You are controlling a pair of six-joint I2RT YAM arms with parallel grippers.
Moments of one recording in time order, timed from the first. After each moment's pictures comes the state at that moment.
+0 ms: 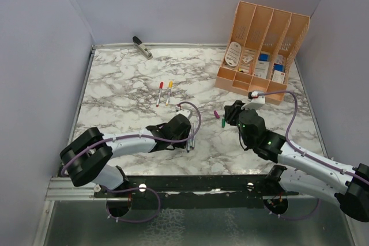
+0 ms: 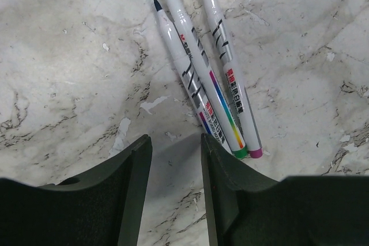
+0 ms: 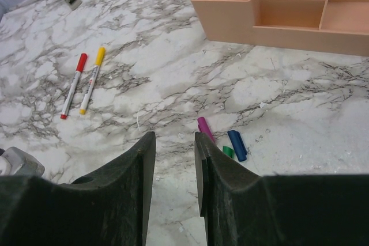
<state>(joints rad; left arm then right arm) -0.95 1.42 0.64 -0.14 -0.18 -0.53 0.86 0.91 0.54 0.05 0.70 0.59</state>
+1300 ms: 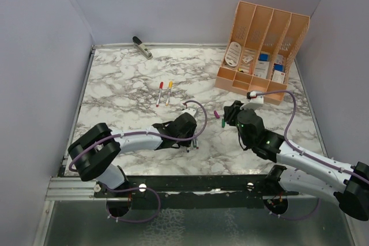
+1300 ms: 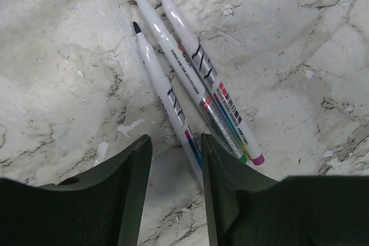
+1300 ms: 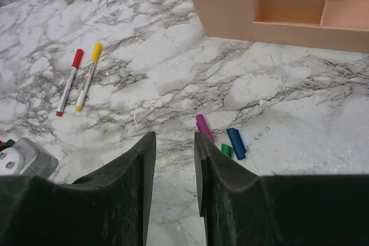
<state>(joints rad) -0.97 1.51 0.71 -0.13 -0.19 -0.52 0.86 0.93 0.54 0.05 0.69 0.59</state>
